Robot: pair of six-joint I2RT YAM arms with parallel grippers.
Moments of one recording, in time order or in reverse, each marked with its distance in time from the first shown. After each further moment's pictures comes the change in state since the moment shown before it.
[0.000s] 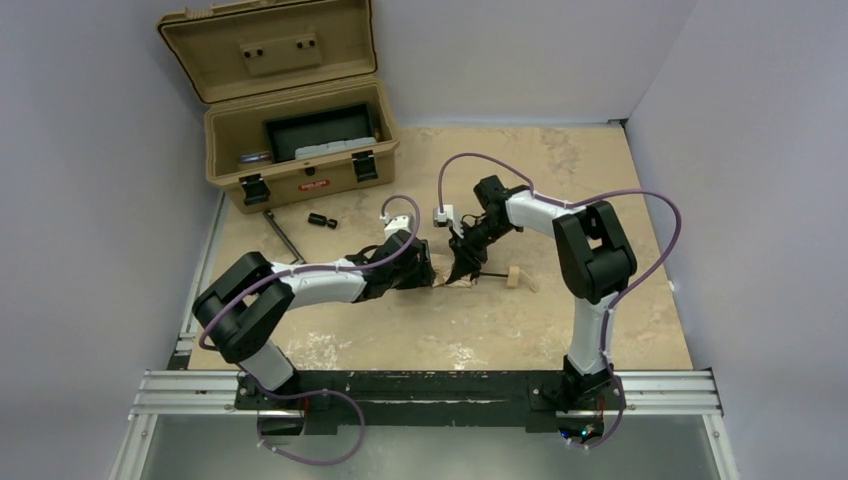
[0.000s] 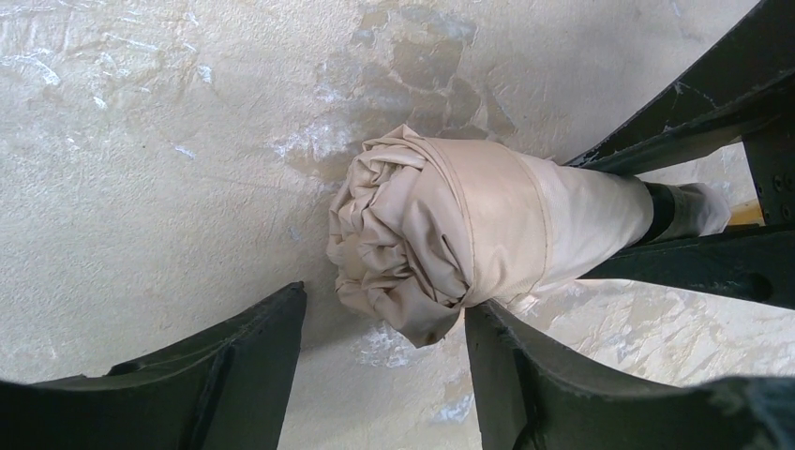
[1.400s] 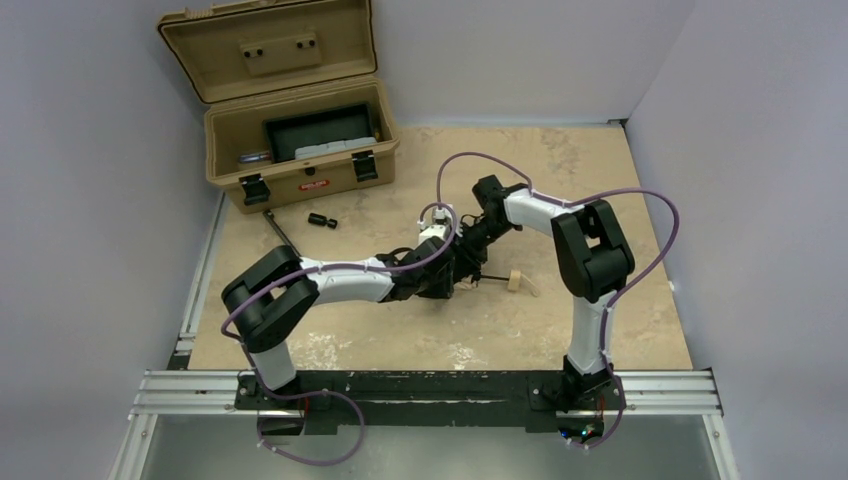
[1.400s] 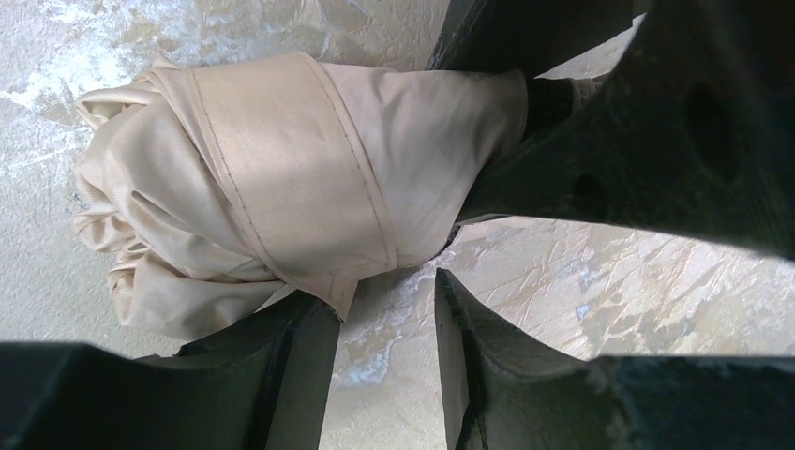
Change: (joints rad) left arm -0.129 0.140 0.182 -0.117 0.019 0.036; right arm 0.009 0.014 0.023 -0.051 0.011 0.079
